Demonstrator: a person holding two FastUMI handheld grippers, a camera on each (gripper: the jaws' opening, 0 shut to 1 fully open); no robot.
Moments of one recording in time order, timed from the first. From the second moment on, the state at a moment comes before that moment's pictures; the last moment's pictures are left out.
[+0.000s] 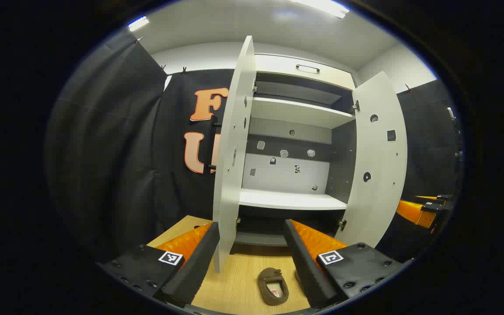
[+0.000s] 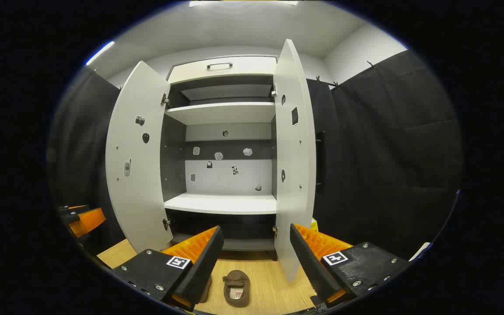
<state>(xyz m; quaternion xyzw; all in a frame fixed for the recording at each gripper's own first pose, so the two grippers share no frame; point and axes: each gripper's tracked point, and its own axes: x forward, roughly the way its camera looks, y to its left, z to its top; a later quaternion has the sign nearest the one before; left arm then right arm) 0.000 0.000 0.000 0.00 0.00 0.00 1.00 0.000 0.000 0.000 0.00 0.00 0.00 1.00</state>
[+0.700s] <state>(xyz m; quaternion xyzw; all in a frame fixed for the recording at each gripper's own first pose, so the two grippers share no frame) 0.009 0.002 -0.008 0.00 0.01 -0.01 1.00 0.012 0.004 -0.020 0.00 0.02 -0.01 1.00</state>
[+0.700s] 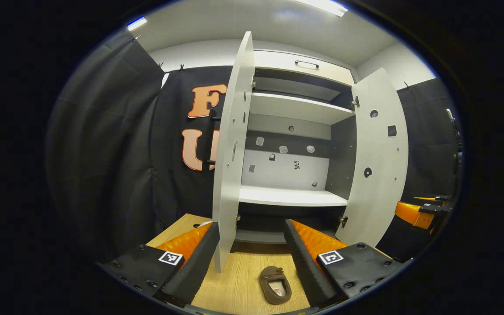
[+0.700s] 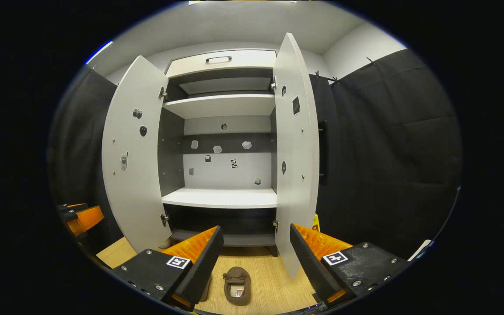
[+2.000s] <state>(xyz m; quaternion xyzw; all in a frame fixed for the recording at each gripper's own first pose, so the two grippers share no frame) 0.018 0.022 -0.049 0.04 0.06 0.02 1.00 0.106 0.024 -0.377 0.00 0.30 0.03 0.95</state>
